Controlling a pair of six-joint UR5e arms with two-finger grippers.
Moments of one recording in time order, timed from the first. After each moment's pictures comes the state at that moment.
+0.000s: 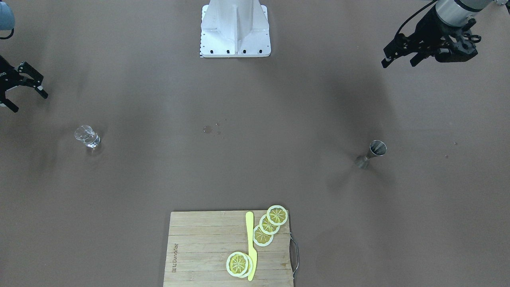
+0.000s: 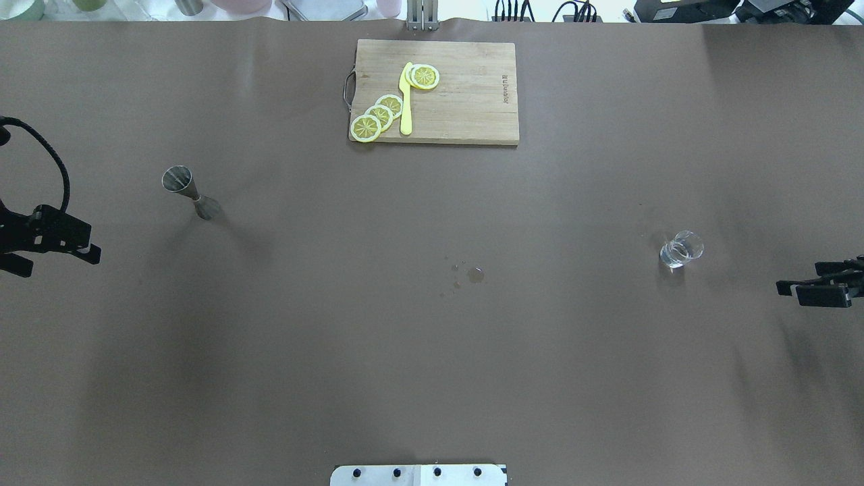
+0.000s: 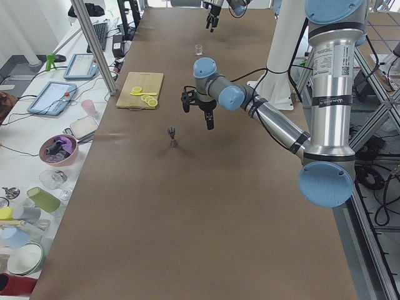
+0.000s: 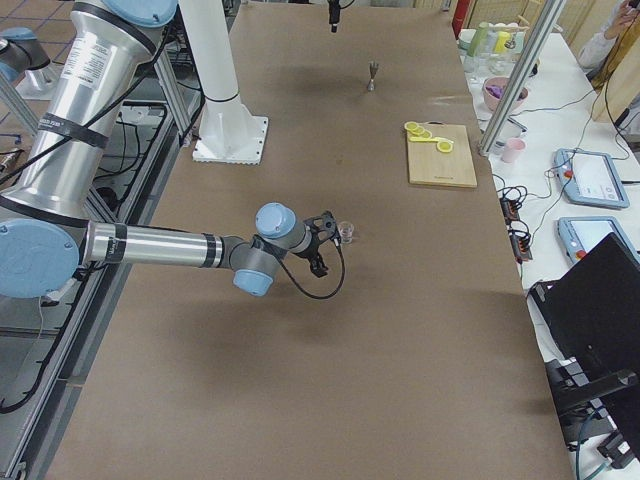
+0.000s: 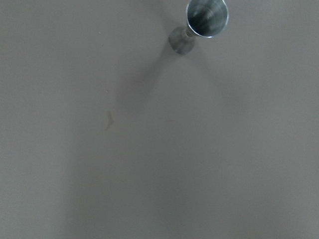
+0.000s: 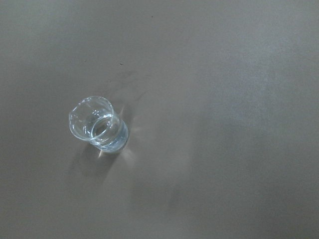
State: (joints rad) left arm -0.98 -1.52 -2.26 -1.56 -2.32 -0.97; right arm 0.91 -1.95 1.75 -0.32 2.05 0.74
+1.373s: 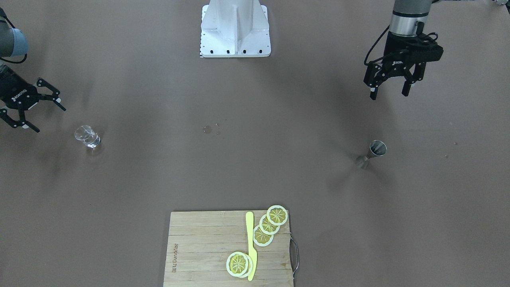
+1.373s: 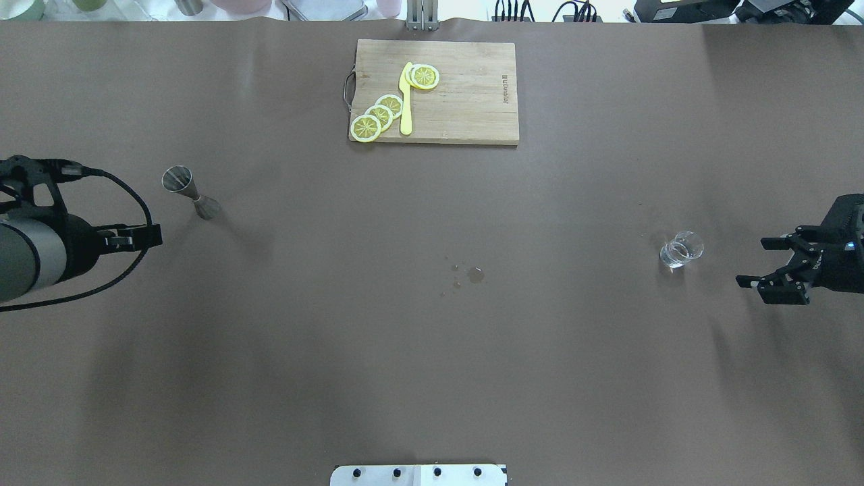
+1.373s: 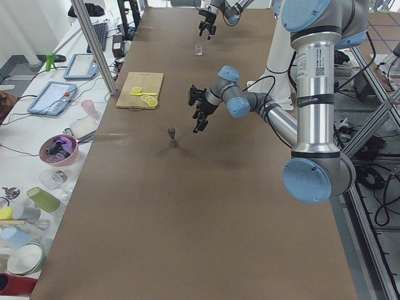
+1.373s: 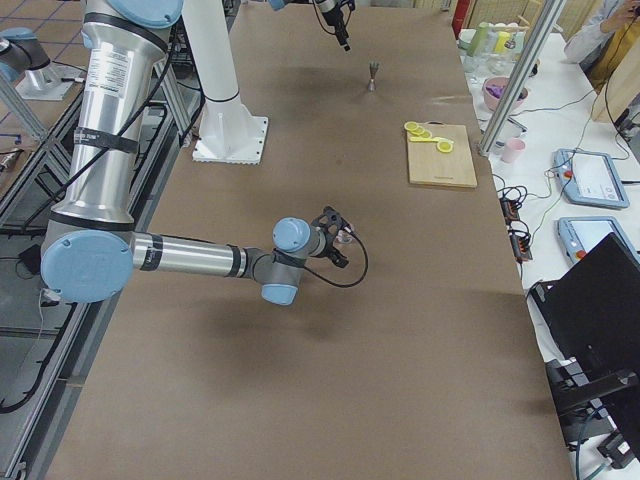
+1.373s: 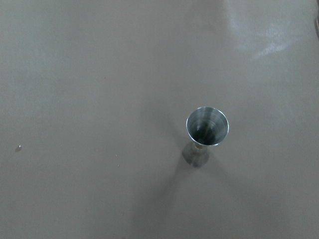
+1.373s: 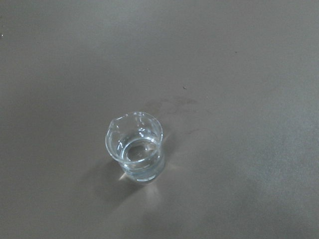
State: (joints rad) left arm -0.56 -1.48 -2.22 -1.87 -1.41 -1.22; right arm 0.88 -1.78 1.53 -0.10 2.07 0.40
